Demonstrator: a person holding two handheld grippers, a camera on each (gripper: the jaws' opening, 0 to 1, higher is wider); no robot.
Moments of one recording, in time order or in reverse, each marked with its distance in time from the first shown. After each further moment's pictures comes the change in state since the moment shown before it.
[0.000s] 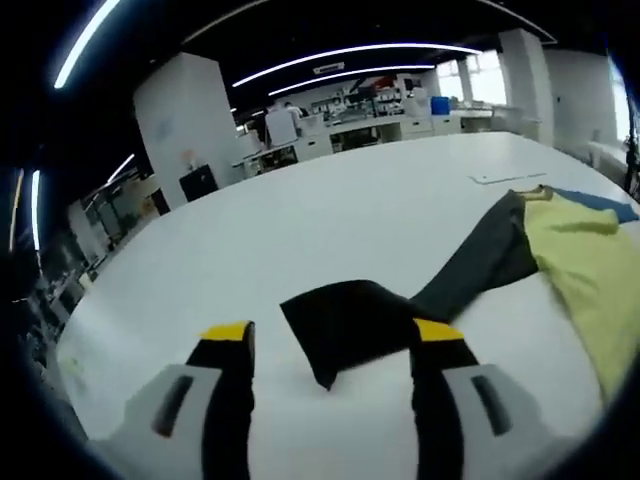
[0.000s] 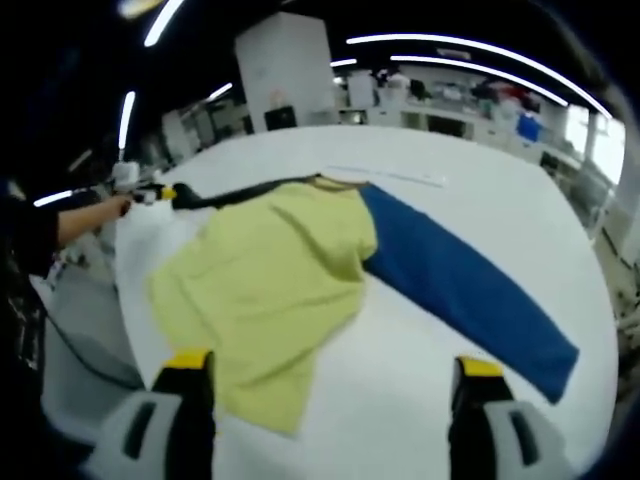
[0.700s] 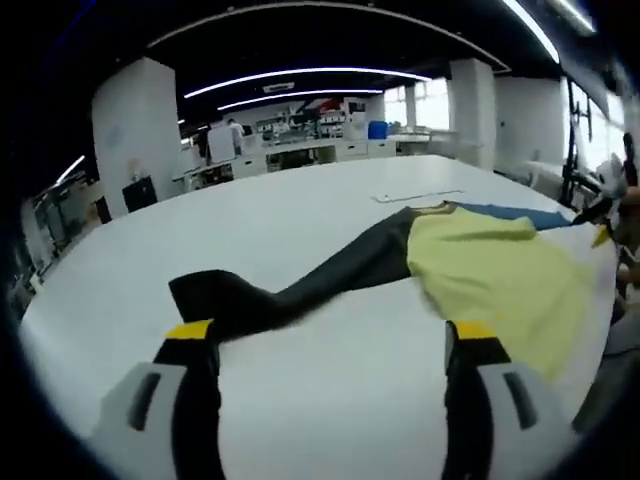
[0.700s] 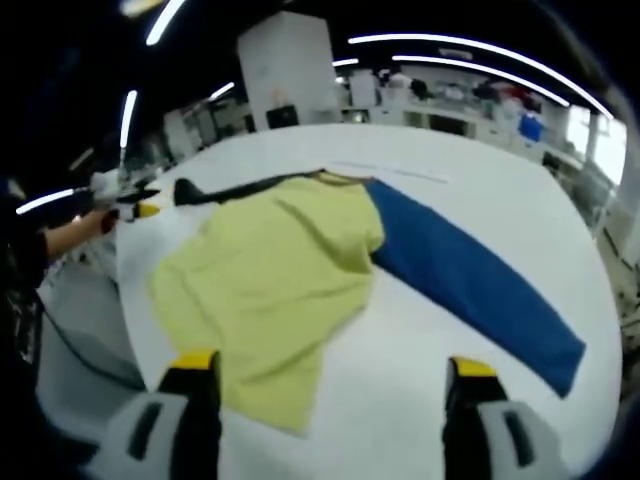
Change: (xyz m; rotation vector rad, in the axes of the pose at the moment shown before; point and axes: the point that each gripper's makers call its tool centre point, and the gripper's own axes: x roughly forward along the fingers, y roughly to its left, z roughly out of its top) left arm -0.065 -0.123 -0.003 -0.070 -0.087 -0.302; right arm 0.004 0.010 -0.009 -0.007 0.001 0.006
